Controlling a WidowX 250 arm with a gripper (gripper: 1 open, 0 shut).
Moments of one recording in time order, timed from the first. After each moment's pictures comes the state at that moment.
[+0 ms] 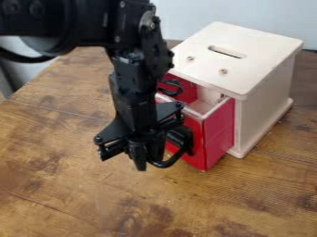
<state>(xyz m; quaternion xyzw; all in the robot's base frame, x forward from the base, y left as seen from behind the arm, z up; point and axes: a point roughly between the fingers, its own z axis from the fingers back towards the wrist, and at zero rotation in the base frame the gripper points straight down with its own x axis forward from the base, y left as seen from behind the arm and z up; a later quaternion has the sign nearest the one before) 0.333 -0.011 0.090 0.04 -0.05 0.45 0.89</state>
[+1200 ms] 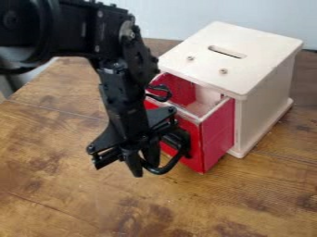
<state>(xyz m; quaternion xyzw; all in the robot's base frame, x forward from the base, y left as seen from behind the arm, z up) 0.328 -0.001 0.083 0.01 -0.06 0.45 0.89</state>
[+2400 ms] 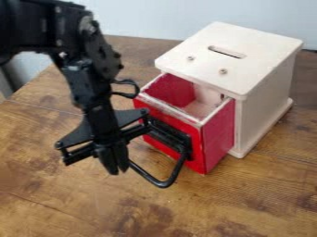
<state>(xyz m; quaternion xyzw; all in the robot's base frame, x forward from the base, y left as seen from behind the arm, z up) 0.322 0.021 0.095 -0.02 -0.07 0.41 0.91</state>
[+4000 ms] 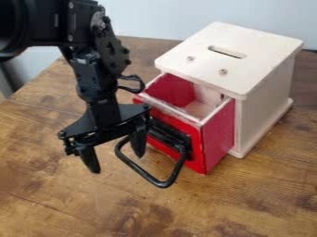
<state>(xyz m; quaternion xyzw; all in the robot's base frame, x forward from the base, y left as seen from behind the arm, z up) 0.330 0.027 0.087 0.02 -0.05 0.40 0.91</state>
